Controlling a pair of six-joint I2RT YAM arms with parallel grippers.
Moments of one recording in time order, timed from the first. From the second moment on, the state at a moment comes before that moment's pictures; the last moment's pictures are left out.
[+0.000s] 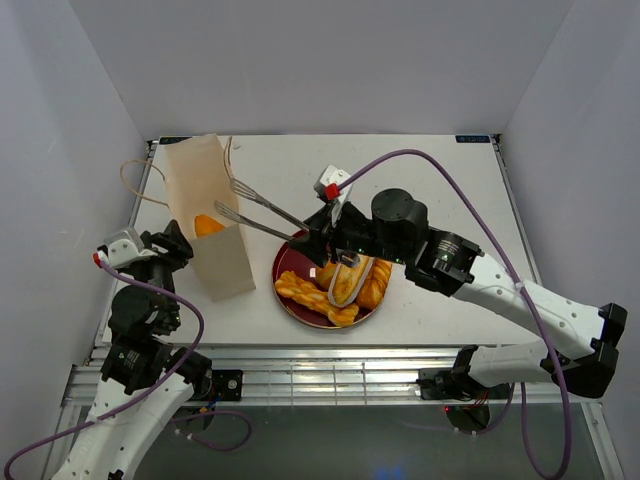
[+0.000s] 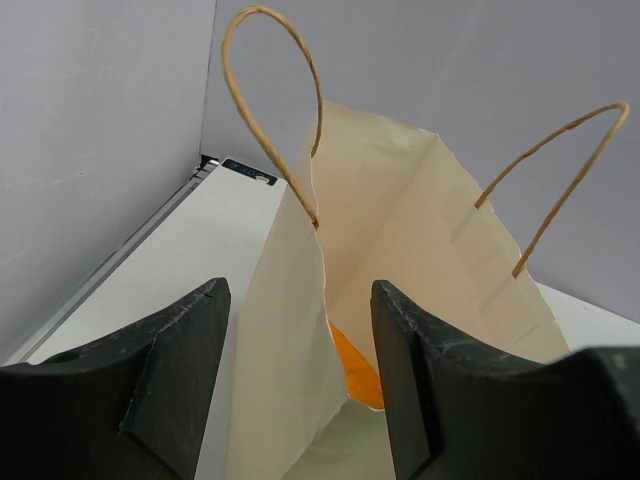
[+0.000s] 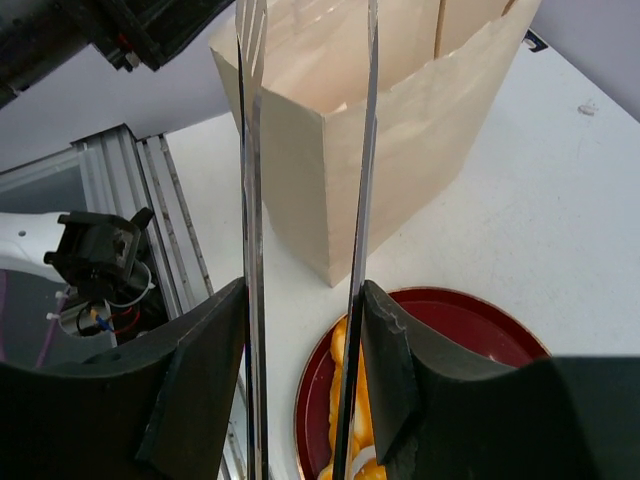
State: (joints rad) left arm -0.44 0.32 0.65 -0.11 -0.72 -0.14; right arm 1.09 1.23 1.34 -0.25 -0.12 0.04
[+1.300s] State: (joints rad) left arm -0.45 0.39 0.63 -0.09 -0.54 -0.12; right arm 1.09 0.87 0.94 -0.30 0.16 0.14
